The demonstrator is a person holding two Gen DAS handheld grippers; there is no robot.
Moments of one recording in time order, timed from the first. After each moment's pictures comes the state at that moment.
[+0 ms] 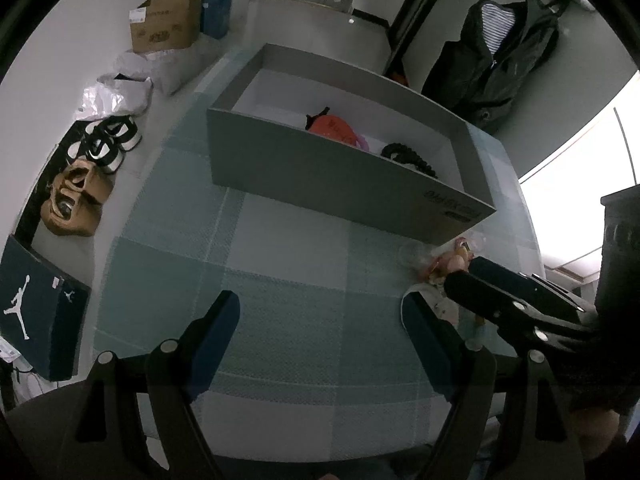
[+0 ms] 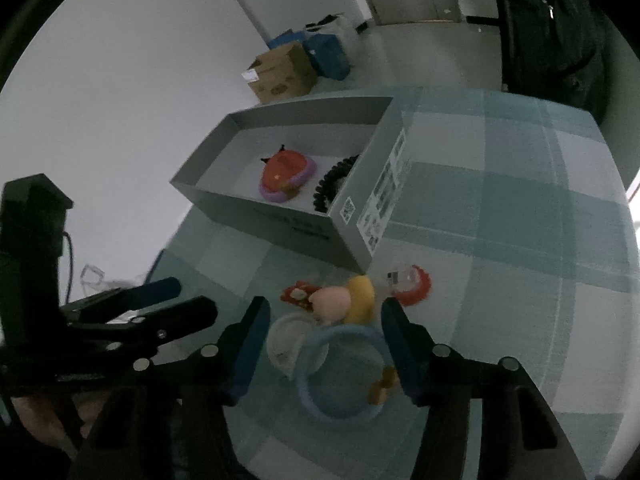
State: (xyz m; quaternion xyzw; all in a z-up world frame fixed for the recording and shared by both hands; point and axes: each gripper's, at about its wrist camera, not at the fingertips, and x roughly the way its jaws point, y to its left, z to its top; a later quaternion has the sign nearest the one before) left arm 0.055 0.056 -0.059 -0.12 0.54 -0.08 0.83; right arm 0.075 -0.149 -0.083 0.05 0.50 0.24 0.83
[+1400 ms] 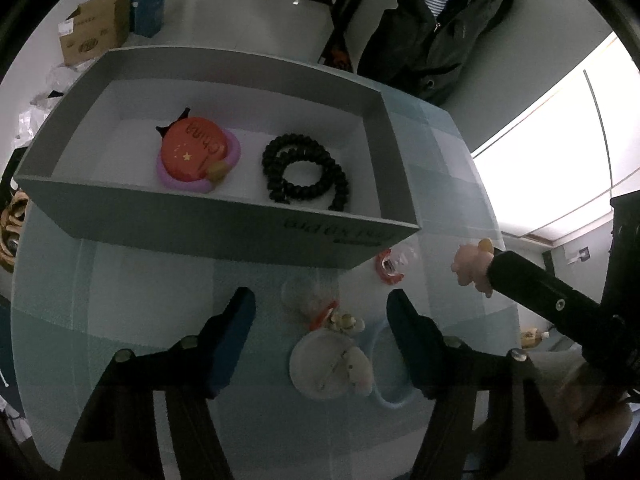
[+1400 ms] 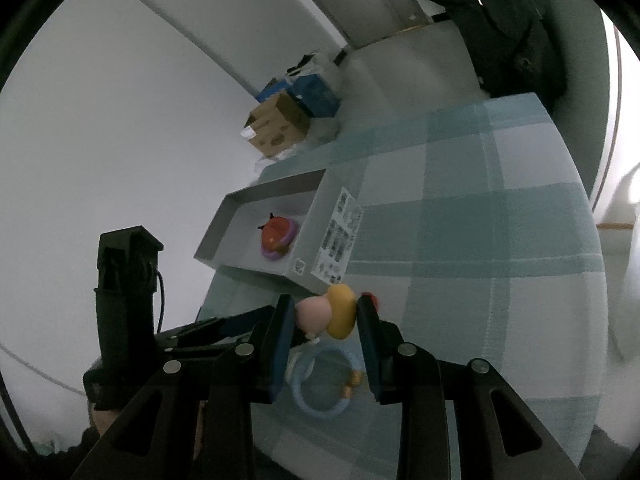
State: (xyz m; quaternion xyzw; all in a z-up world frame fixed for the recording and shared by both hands) left arm 0.089 0.000 -0.068 -0.10 0.56 -0.18 0.80; right arm 0.077 -0.223 -0.051 0.18 0.46 0.24 0.83
